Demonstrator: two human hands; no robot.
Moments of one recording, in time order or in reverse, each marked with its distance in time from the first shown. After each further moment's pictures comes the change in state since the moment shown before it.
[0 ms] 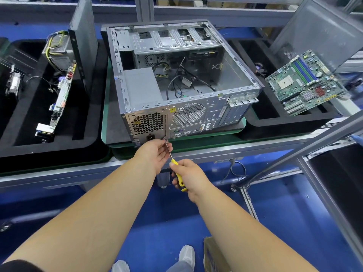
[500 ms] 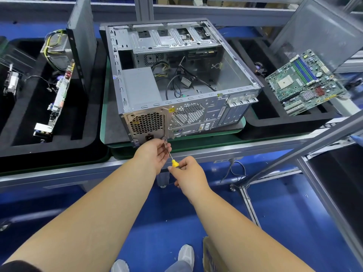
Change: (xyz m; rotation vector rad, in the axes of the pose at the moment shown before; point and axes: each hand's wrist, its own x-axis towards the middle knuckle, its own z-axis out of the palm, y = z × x) left_hand 0.003 -0.002 0.001 0.000 0.026 -0.011; right_hand 0.001 0.006 0.001 -0.327 0.211 -0.170
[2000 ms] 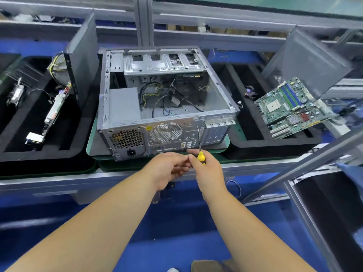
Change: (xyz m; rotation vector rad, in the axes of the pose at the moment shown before) left_hand -0.043 -0.031 0.068 0.363 -0.366 0.242; right_hand 0.027 -0.018 -0.110 0.253 0.085 -0.292
